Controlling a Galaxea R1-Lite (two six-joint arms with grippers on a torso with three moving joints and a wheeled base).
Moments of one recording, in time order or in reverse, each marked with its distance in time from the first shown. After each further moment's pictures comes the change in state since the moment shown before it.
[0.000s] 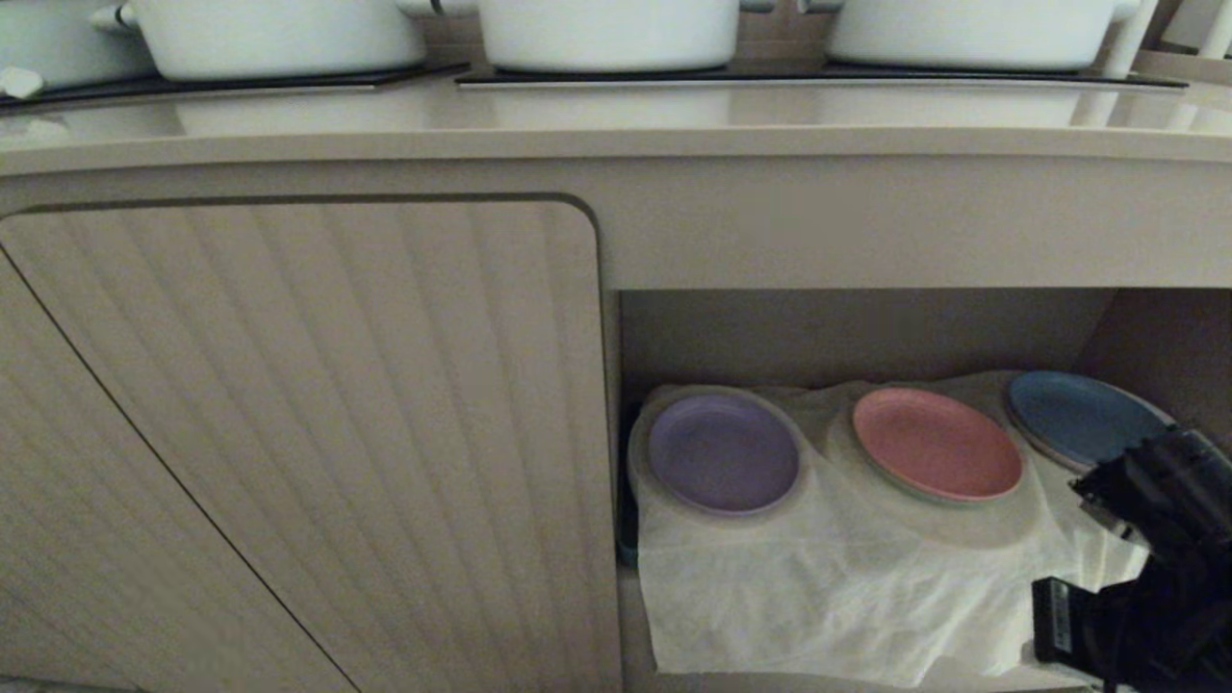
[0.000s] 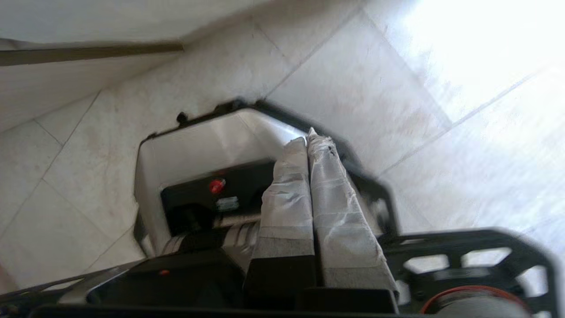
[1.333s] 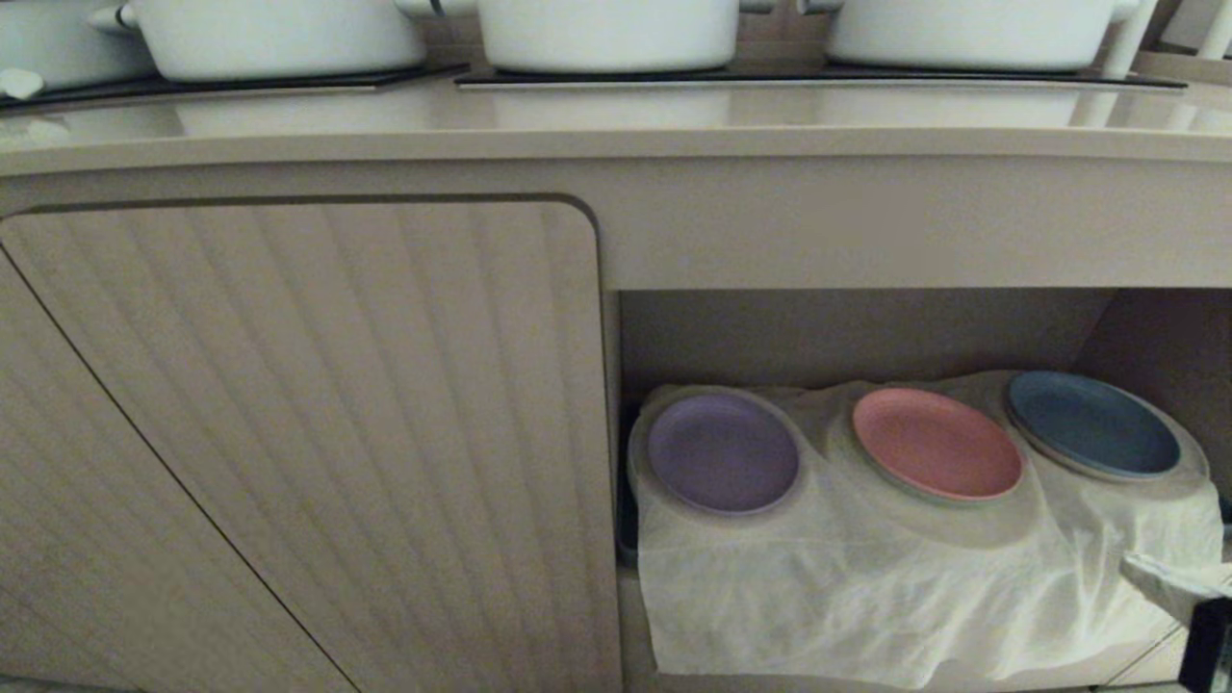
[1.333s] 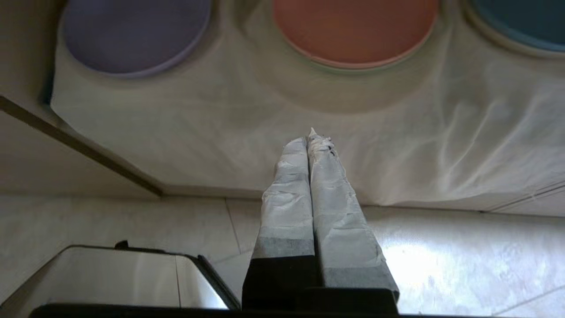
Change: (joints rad) left arm 0.000 0.000 0.000 0.000 0.000 0.000; right arm -0.259 -0.457 0.448 -0.723 0.043 -0.640
